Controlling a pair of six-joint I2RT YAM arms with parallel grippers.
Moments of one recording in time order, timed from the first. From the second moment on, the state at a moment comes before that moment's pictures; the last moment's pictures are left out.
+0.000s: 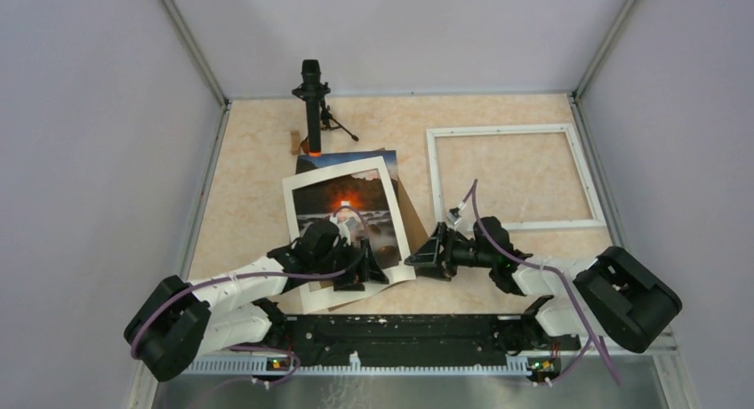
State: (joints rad) left arm -0.70 1.09 0.34 -0.05 0.48 -0.92; right arm 0.67 1.26 0.20 0.64 -0.62 1.23
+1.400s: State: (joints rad) left arm -0.70 1.05 0.33 -0.07 0.46 -0.89; right arm 0.71 1.42 0.40 0.55 -0.52 1.13
